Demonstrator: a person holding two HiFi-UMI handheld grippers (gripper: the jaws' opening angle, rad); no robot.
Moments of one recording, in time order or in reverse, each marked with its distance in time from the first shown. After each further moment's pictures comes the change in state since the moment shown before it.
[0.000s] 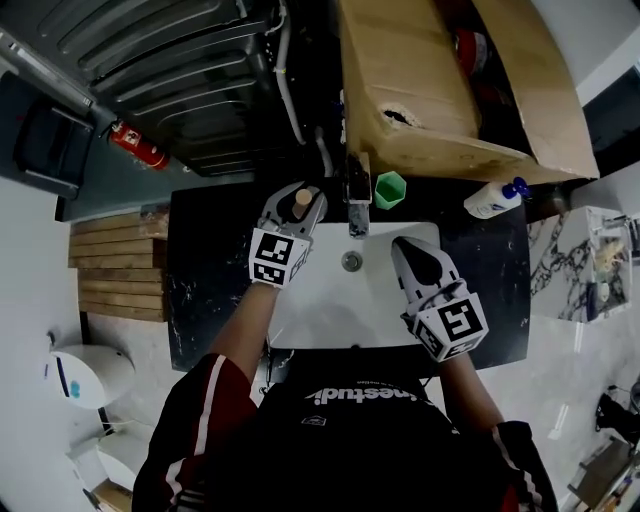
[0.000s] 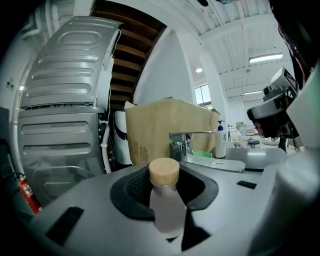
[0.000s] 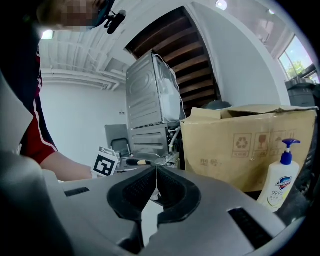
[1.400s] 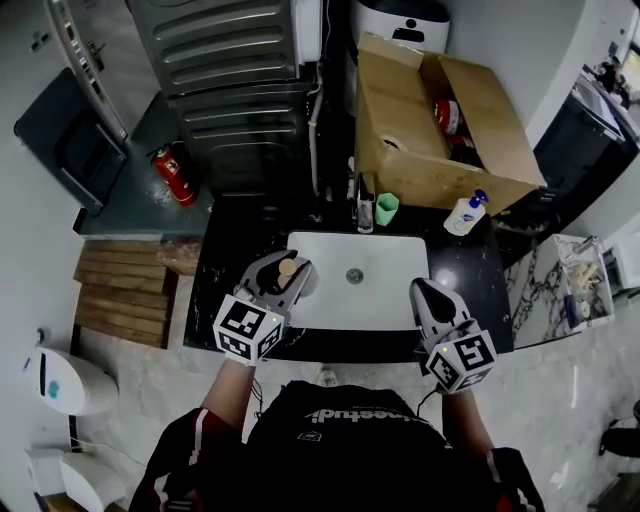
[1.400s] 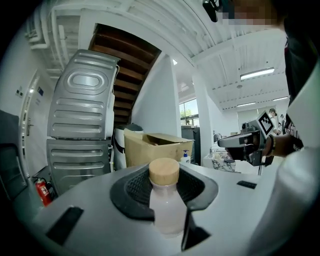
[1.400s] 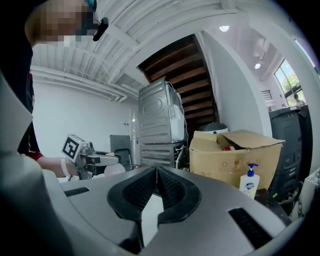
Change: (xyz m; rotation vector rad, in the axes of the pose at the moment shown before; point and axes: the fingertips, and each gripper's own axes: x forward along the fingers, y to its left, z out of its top) left arm -0.284 -0.108 0.120 -0.030 -0.092 -0.021; right arm -0.181 0.124 0.045 -0.054 -0.148 -0.051
